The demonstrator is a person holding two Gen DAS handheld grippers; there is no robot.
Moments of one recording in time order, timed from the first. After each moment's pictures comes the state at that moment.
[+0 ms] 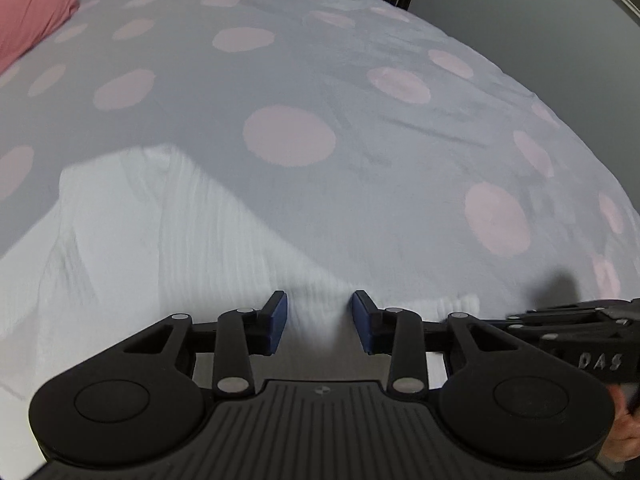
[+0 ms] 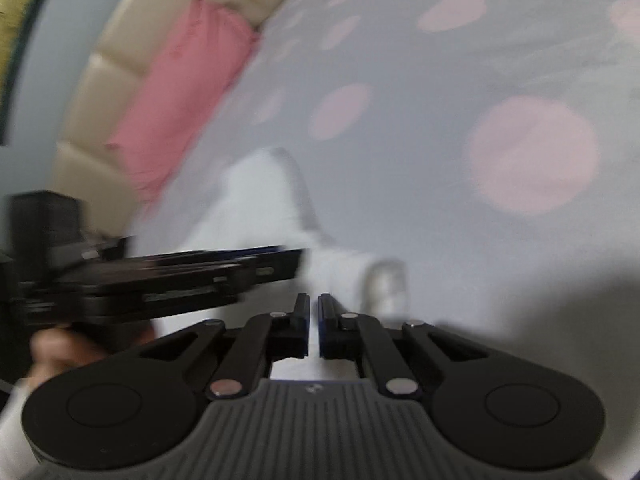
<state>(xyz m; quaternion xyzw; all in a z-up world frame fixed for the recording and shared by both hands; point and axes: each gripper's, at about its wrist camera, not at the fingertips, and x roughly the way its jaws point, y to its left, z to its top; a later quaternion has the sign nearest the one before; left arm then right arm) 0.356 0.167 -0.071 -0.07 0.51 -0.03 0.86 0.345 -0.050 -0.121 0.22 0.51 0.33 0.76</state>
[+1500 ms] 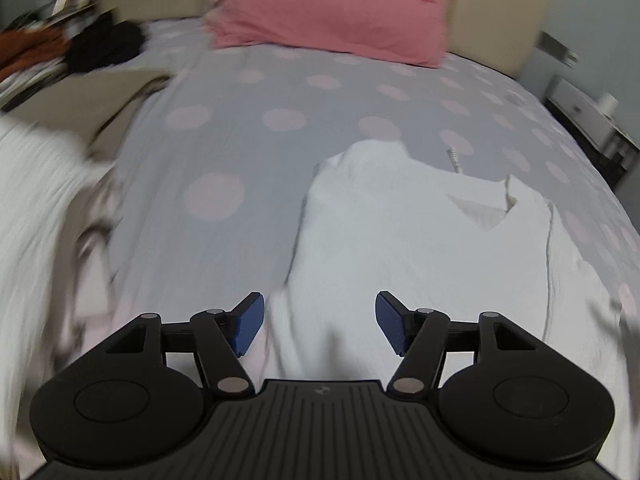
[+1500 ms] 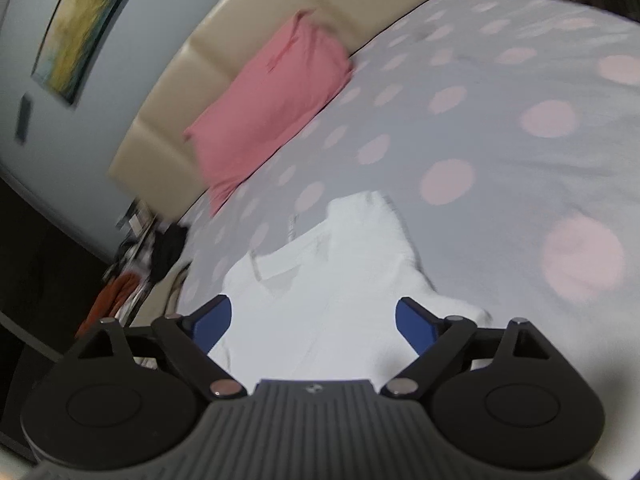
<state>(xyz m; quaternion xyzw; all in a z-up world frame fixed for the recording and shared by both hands) -0.001 0.367 0.005 -0.22 0.38 0.31 0.85 0.339 -0.024 -0.017 0.18 0.45 0.47 0.74</state>
